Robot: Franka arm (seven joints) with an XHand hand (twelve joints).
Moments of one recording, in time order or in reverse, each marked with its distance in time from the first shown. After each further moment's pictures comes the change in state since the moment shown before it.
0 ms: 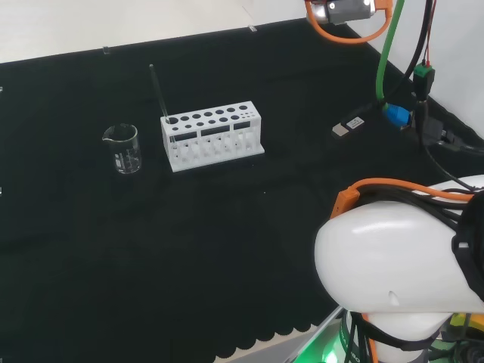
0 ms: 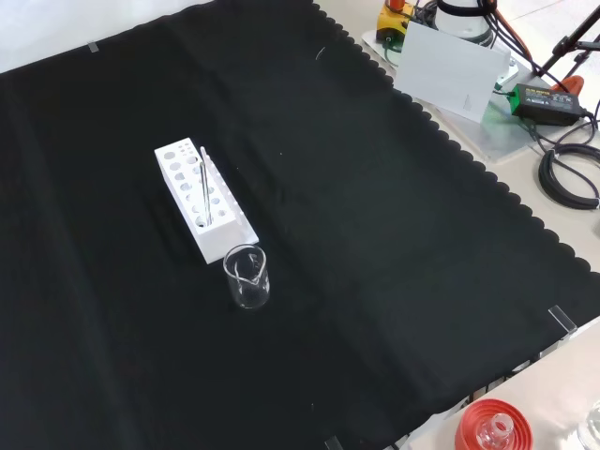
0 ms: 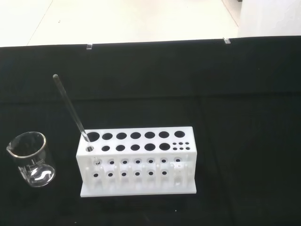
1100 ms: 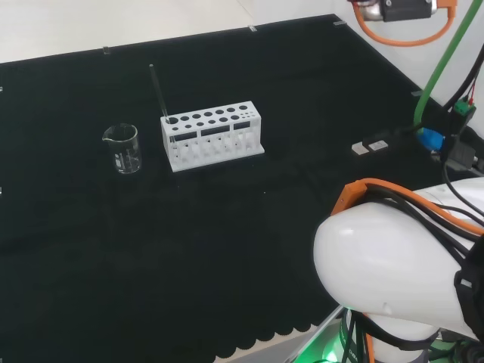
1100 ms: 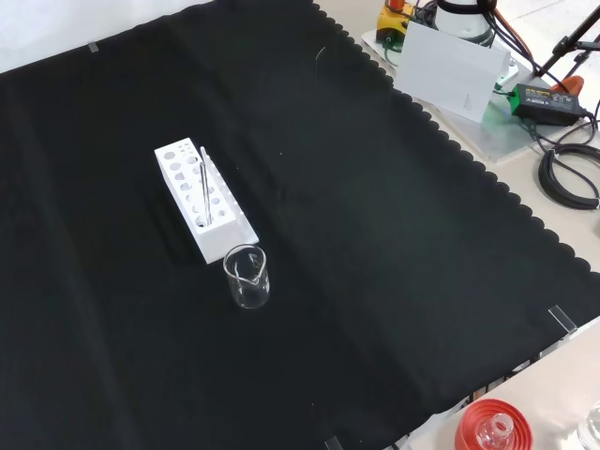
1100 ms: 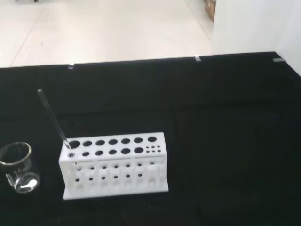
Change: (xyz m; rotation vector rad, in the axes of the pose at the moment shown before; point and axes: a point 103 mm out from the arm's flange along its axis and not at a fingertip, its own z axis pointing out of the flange) arm -0.031 -0.075 -0.035 -0.056 -0.010 0.065
